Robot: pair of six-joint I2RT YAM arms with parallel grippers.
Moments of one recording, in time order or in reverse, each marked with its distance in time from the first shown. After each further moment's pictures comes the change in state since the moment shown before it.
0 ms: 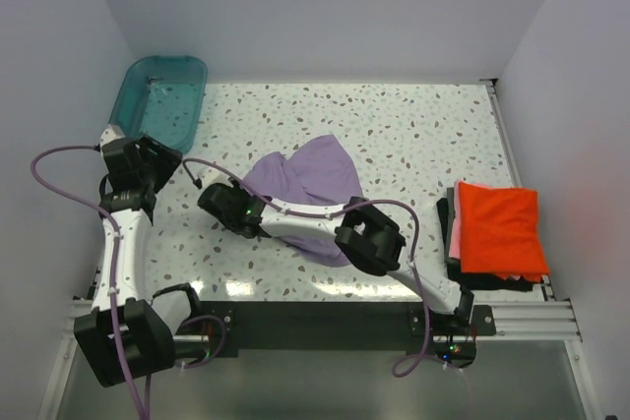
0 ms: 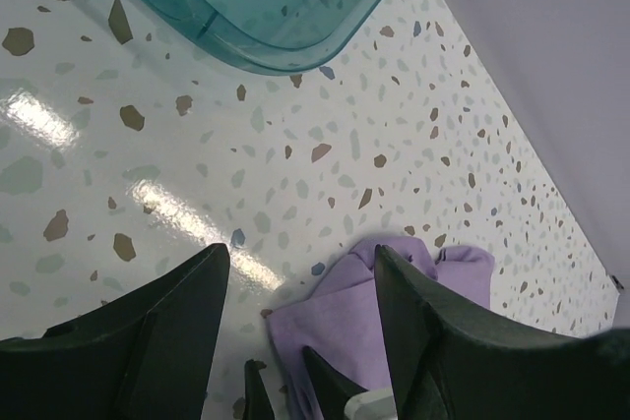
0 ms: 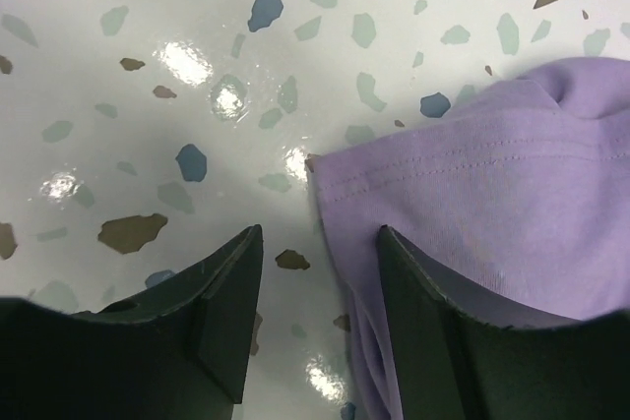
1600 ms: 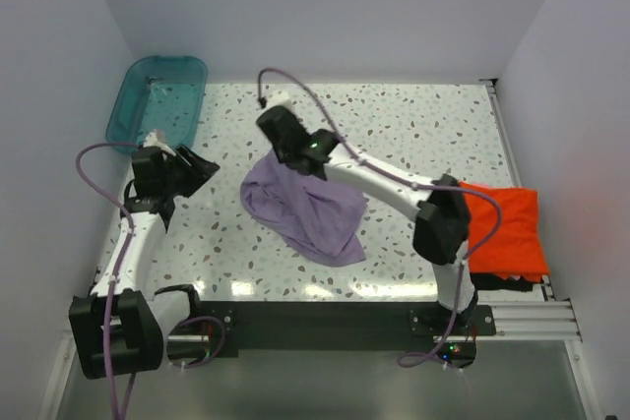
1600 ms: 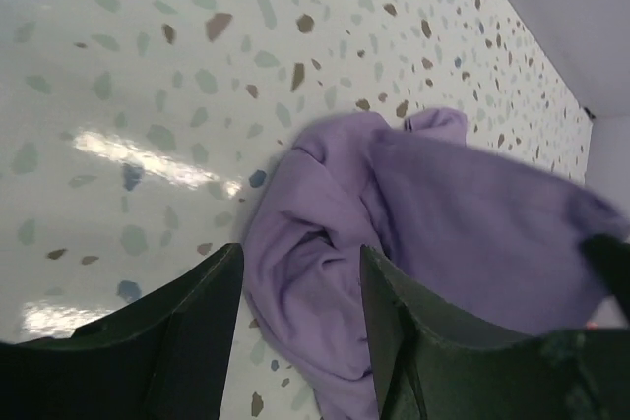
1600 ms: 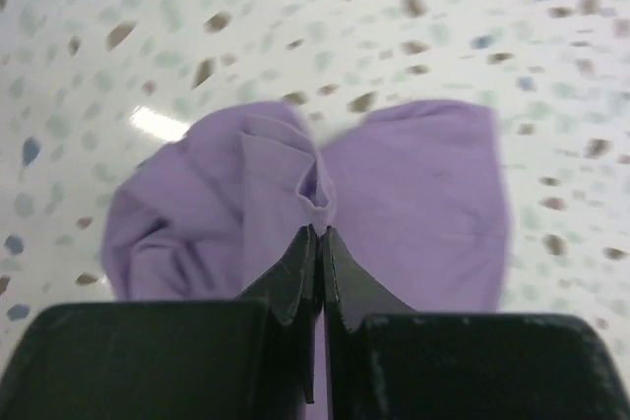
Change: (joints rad) left arm -0.103 0.034 -0.129 0.138 0.226 0.044; right arm -0.235 -0.346 -0.072 -0.214 0.012 0.068
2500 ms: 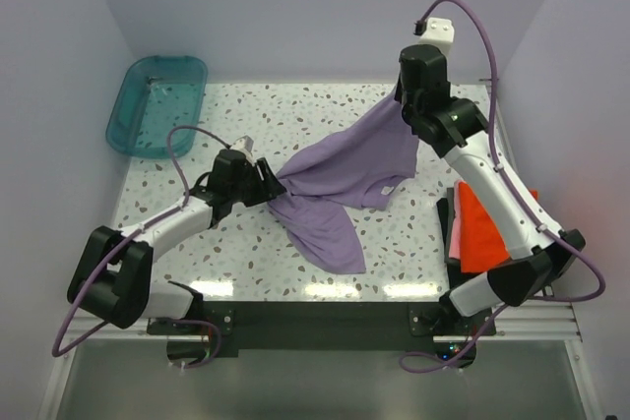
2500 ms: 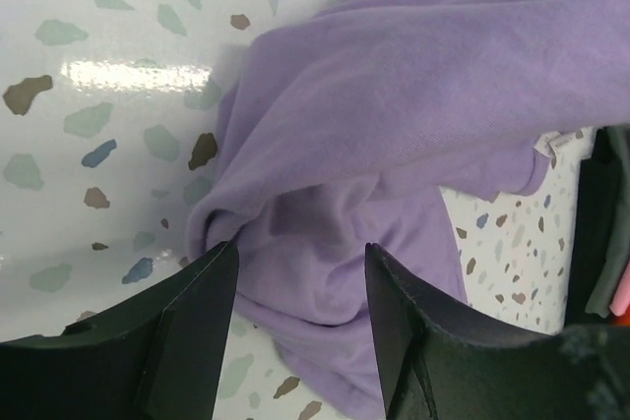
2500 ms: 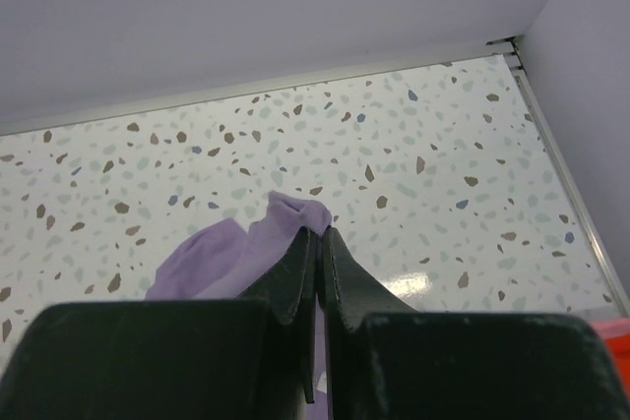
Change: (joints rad) left arm -0.576 0.282 0.001 0.177 -0.125 -0.019; right arm -0.457 -0.583 -0.187 -0.059 0.154 0.008
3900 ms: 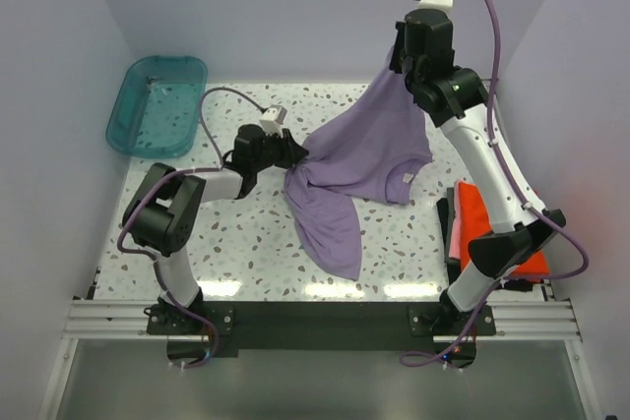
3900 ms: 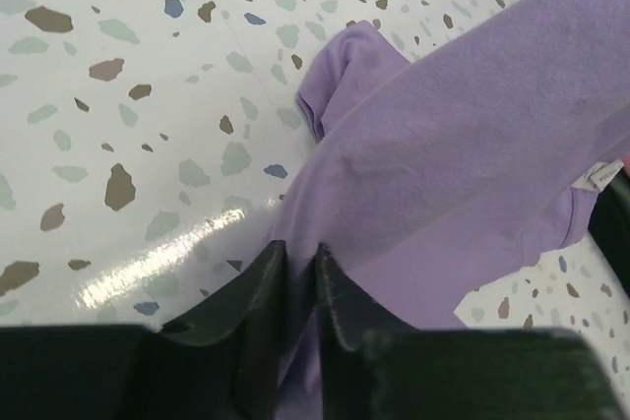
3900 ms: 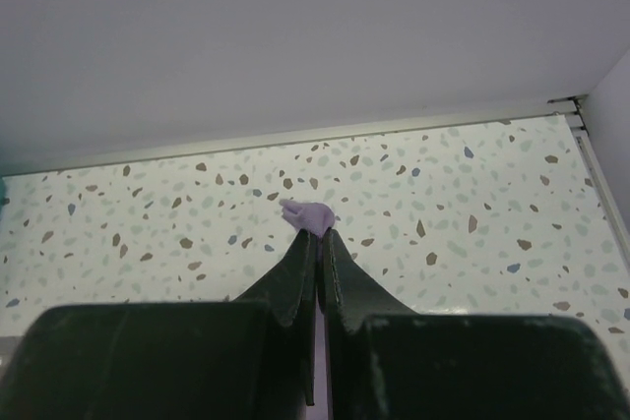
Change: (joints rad) left arm -0.004 0.482 0.218 0.626 0.163 0.283; right arm -0.054 0.185 0.332 -0.048 -0.165 -0.026
